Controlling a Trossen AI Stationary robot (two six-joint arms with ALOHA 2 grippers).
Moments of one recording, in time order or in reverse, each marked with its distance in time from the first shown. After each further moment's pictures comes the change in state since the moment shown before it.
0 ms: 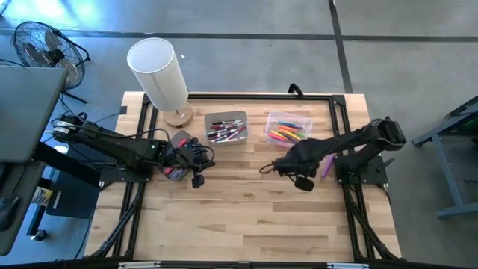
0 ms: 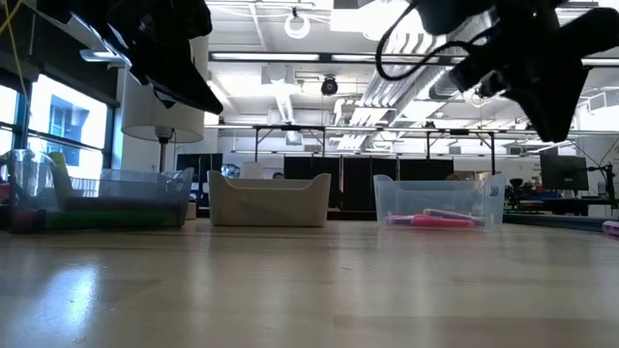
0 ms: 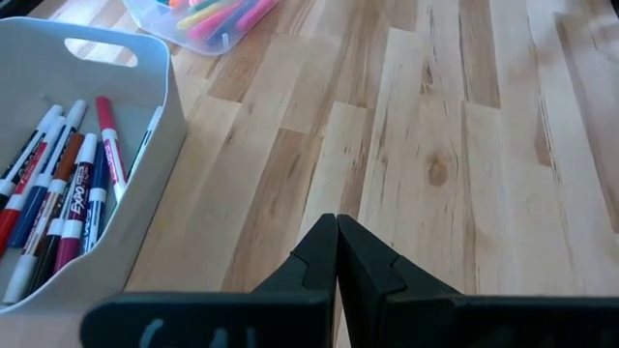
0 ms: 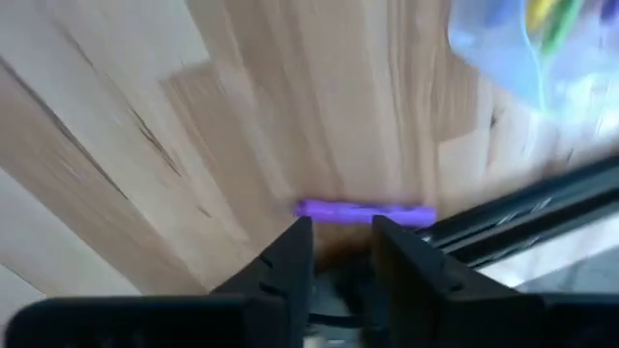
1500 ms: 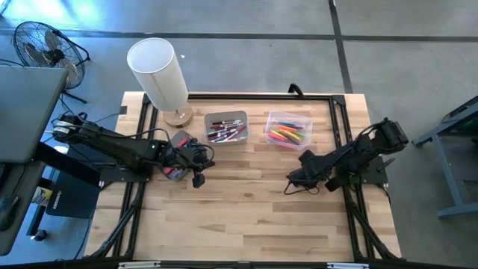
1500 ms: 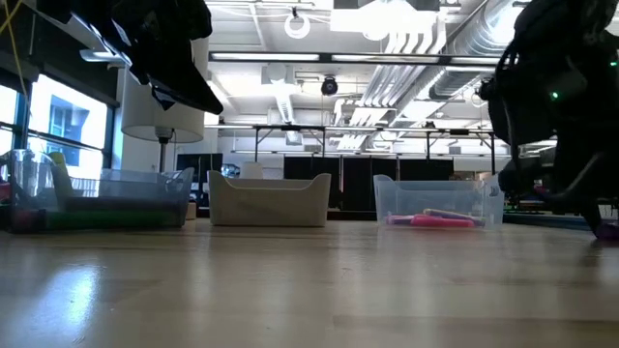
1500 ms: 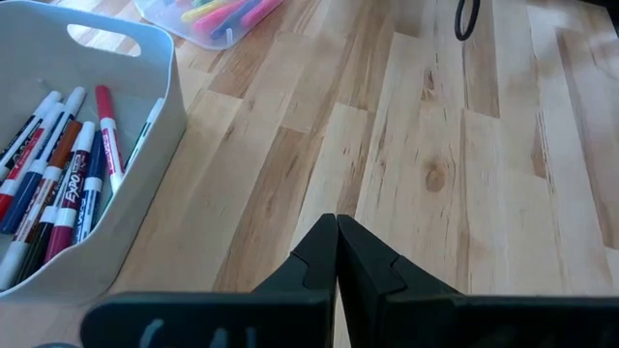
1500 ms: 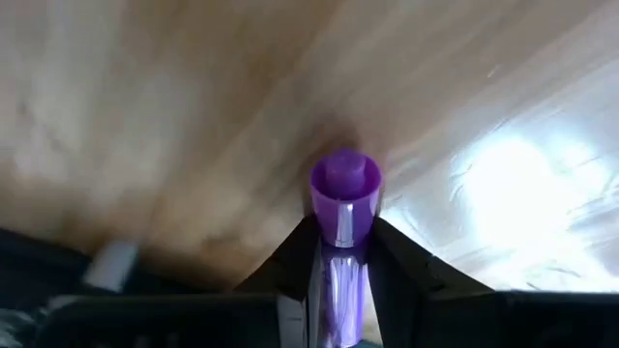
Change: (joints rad) left arm 0.000 0.000 0.000 0.000 -0.001 -0.053; right arm 0.076 0.000 -0.549 0.503 0.035 -0.961
